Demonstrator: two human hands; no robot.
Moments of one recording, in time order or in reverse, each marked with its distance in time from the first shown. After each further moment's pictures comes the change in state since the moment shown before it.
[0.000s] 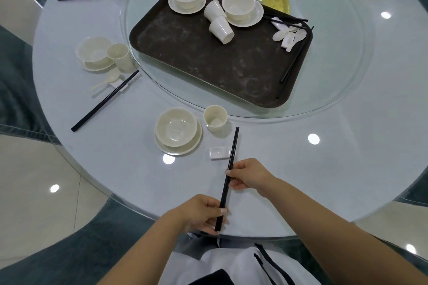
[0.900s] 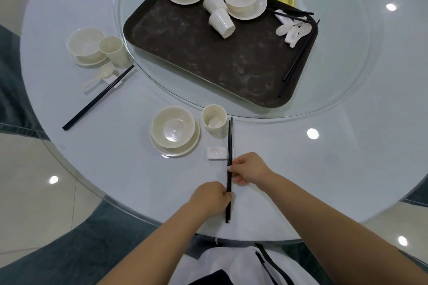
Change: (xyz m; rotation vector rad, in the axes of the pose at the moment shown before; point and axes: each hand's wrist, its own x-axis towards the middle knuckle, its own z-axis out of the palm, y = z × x) left_hand 0.027 0.044 0.022 0.951 0.355 0.128; right_hand 0.032 -0.002 -0.010 -0.161 0.079 0.017
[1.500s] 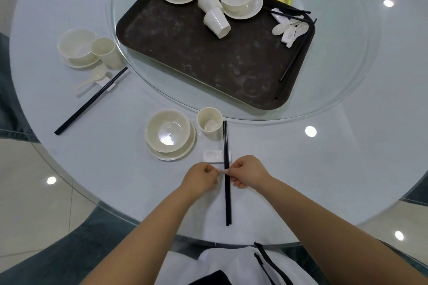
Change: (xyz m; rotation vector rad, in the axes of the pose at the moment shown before) left_hand 0.022 -0.006 -0.033 -0.653 0.205 -0.100; right_hand 0.007 0.003 -0.003 -0.127 0.041 -0.034
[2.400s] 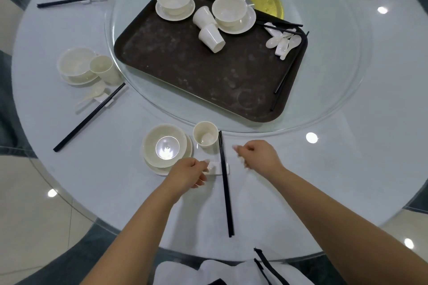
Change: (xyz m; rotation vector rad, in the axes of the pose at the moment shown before) left_hand -0.004 0.039 -0.045 -0.145 0.029 -0.036; right_hand 0.005 -0.034 -0.059 -0.126 0.265 -0.201
